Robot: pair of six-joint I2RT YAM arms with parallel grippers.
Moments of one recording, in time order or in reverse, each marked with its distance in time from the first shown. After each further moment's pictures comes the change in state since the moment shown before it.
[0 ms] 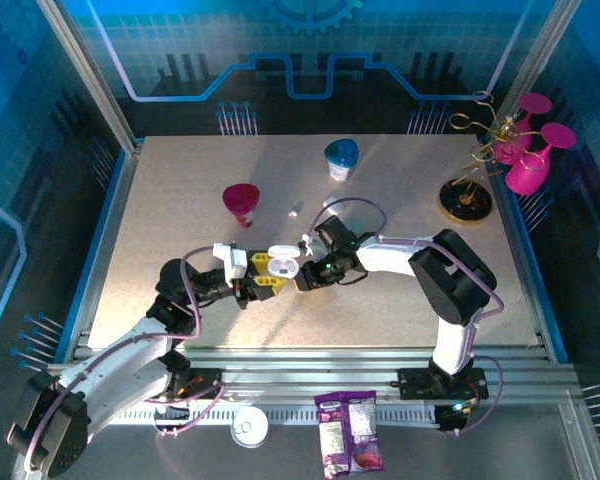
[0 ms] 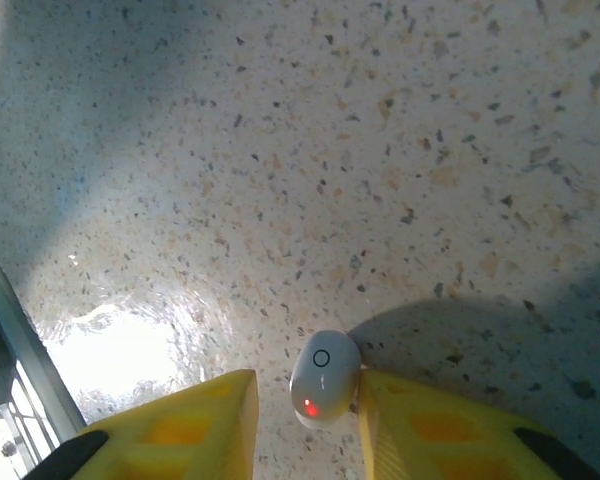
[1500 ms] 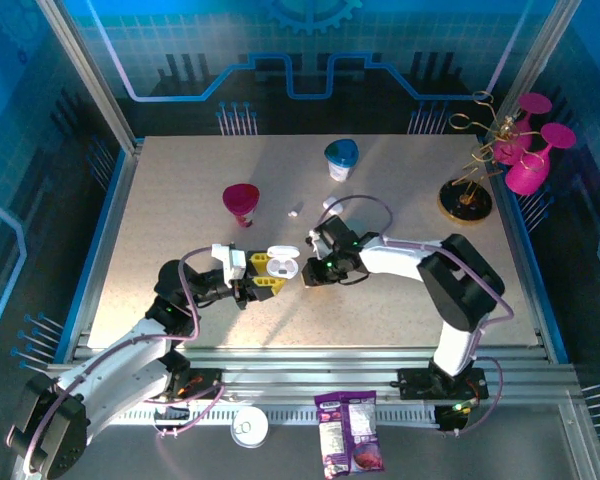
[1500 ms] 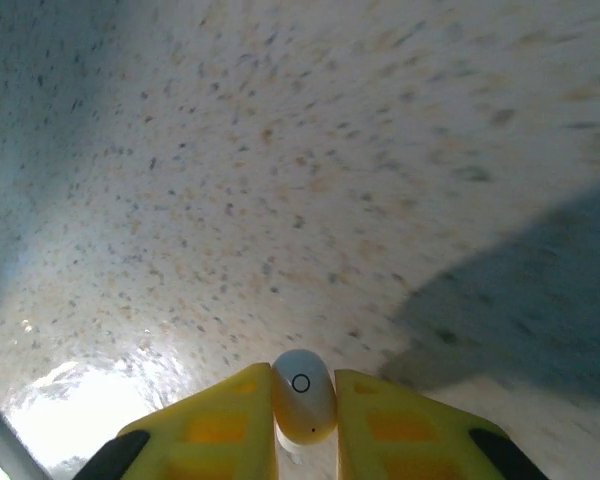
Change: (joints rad) left arm 0.000 -0.011 -0.001 -0.001 0.000 0.000; right arm 0.011 -0.091 -0.026 -0.033 0.209 0.131
